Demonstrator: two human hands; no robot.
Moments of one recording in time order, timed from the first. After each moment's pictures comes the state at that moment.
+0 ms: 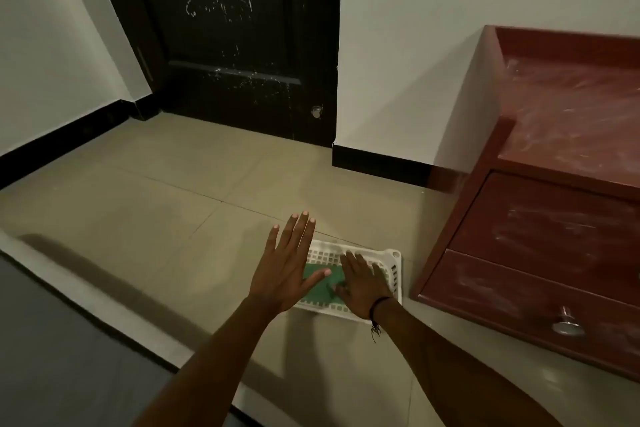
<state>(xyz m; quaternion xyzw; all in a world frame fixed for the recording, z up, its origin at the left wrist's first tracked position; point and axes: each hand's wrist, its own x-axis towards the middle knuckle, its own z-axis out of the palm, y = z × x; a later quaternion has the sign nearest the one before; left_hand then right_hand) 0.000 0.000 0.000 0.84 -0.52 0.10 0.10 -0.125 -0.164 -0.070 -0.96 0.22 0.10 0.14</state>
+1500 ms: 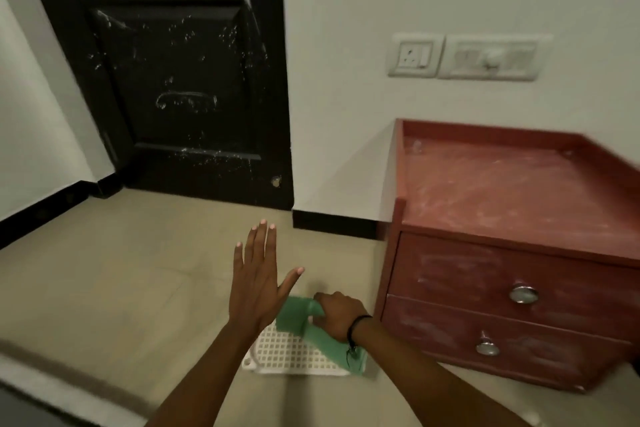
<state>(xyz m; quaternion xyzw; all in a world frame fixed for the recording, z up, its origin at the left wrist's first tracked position) -0.019 -0.024 0.126 0.84 -0.47 0.17 0.23 -0.158 -0.150 0.098 -0.95 0.25 0.09 0.18</state>
